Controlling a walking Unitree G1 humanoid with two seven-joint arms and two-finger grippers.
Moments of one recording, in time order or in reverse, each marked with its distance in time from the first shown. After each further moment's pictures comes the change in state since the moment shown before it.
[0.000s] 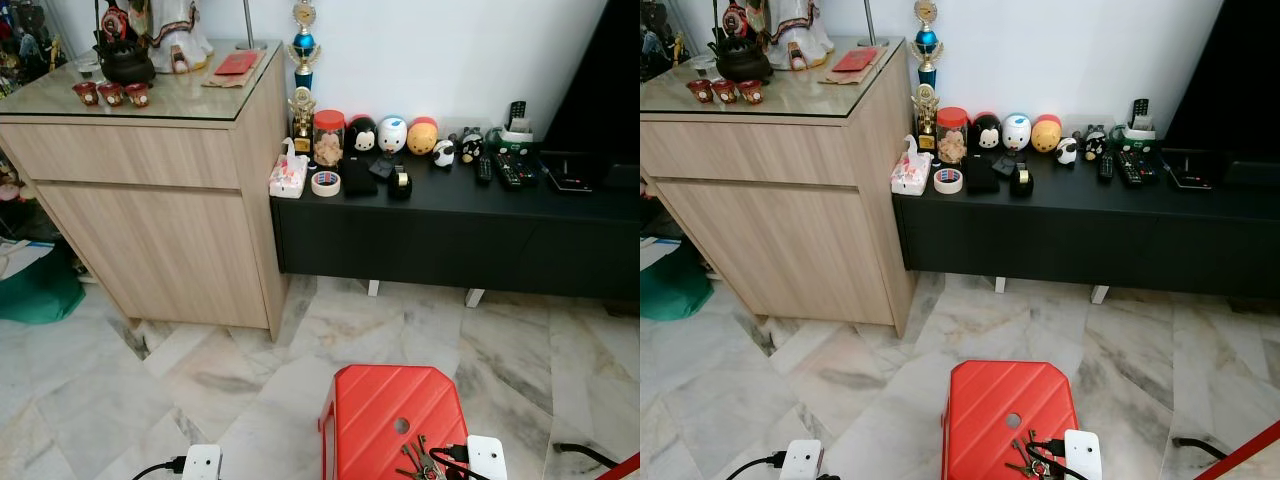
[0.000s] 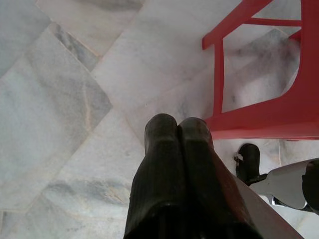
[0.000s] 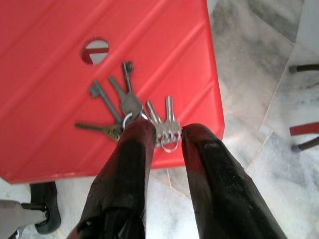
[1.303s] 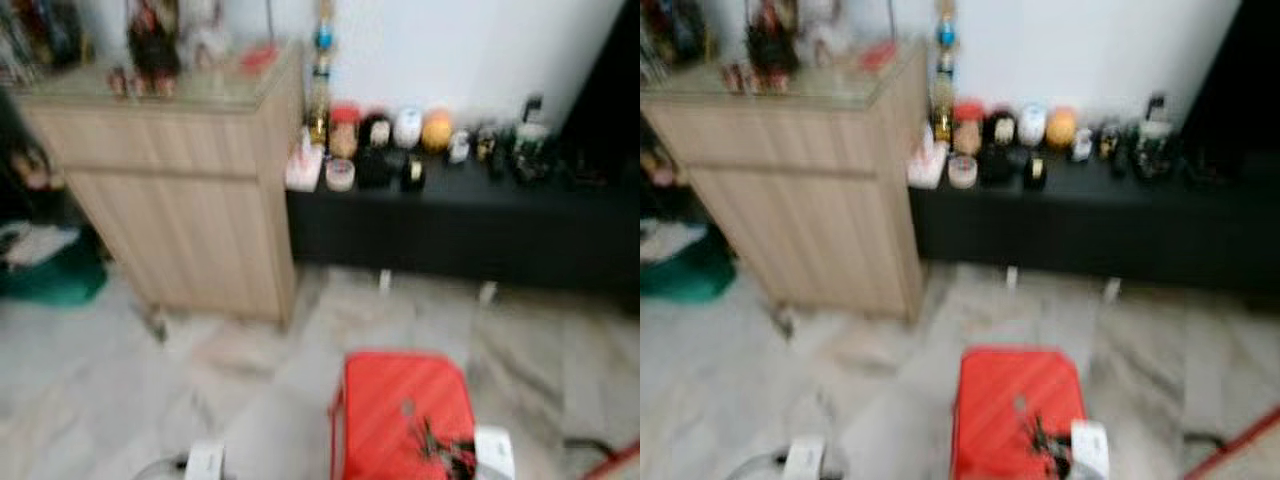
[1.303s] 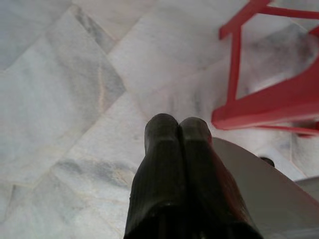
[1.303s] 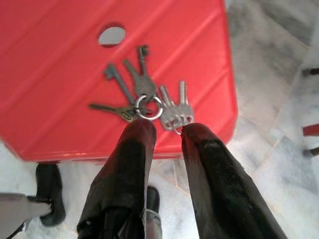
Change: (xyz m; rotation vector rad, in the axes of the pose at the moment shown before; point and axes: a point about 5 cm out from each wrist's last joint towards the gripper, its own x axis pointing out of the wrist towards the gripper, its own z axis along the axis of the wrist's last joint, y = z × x) left arm -0.001 0.004 0.001 0.006 -0.016 0.017; right arm 0.001 0.000 0.005 0.026 -0.026 0.002
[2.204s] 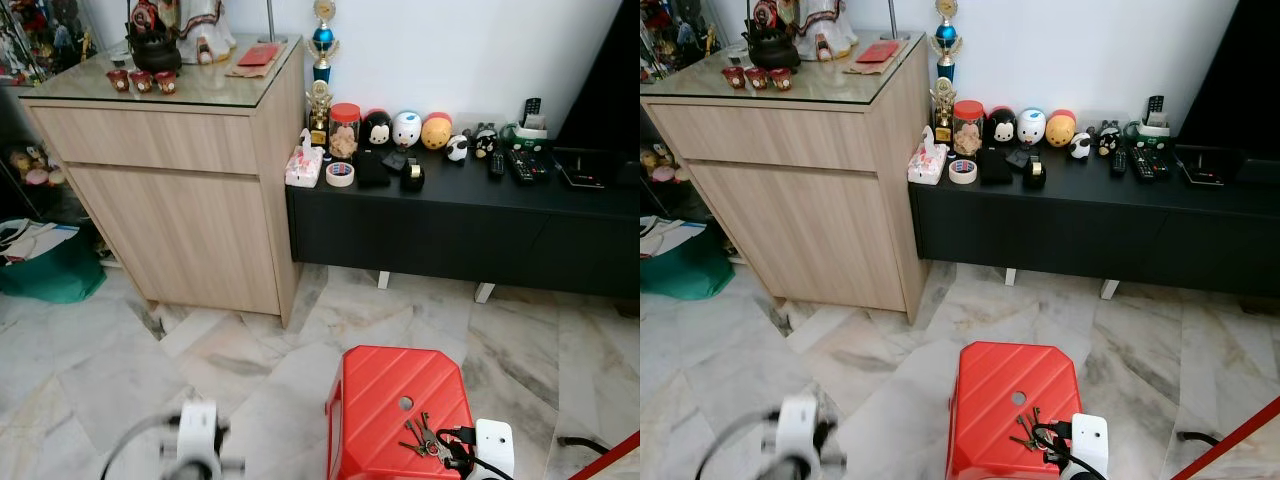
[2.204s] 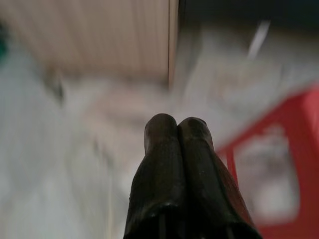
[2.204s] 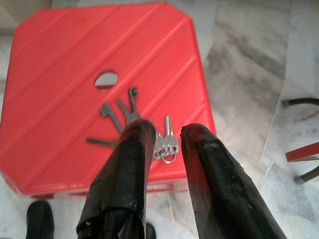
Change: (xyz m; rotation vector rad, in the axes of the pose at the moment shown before) left arm 0.003 0.005 0.114 0.050 -0.510 0.016; right arm -0.003 -0.004 0.013 0.009 -0.173 -0.010
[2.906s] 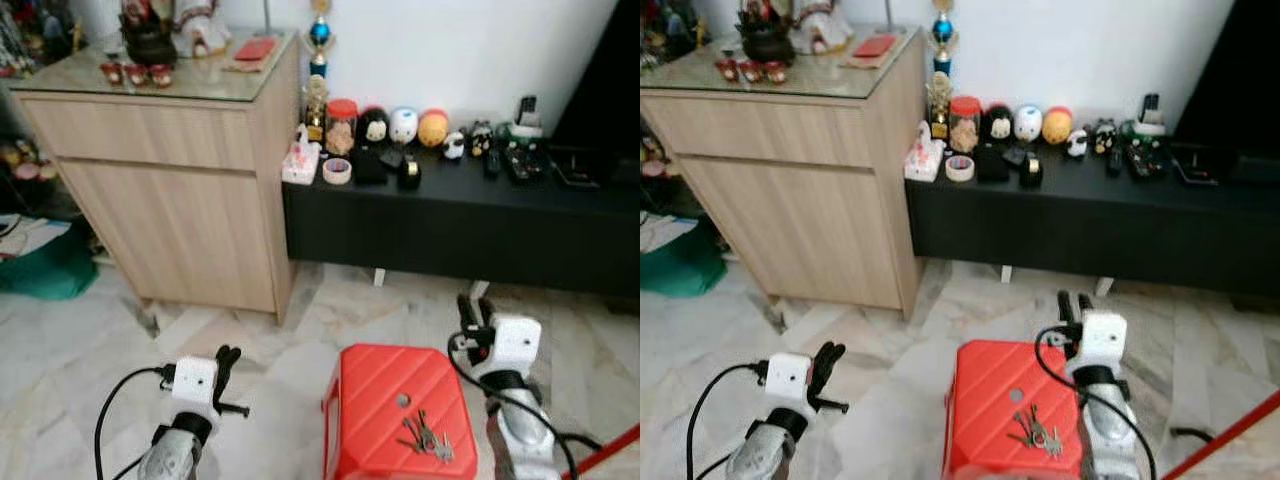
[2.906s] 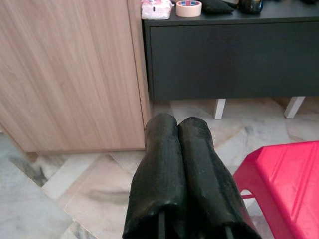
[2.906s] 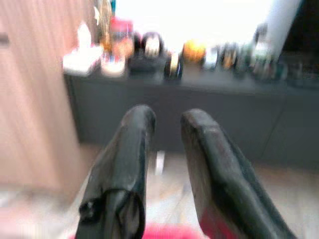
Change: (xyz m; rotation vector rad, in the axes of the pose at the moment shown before) left arm -0.029 -0.010 0.026 0.064 -0.277 -0.131; right arm -0.010 0.028 0.130 -0.087 -0.708 0.136
